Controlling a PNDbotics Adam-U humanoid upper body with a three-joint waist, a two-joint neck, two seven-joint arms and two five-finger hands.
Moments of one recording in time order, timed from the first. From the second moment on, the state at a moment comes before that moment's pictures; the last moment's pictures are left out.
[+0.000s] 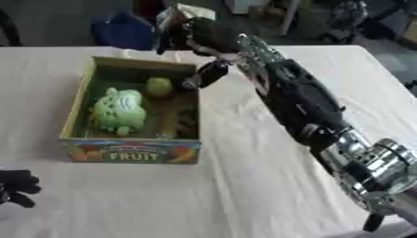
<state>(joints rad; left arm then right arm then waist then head) -0.13 0.28 -0.11 -1.89 -0.05 -0.18 -0.42 -1.04 -0.44 0.19 -0.94 0.95 -0.91 -0.12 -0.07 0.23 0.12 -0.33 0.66</state>
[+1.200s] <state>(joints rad) -0.07 0.29 -0.06 -1.89 -0.05 -0.16 -0.30 -0.32 -0.55 -0.21 -1.60 -0.42 -0.49 0.51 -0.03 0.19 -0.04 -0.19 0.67</state>
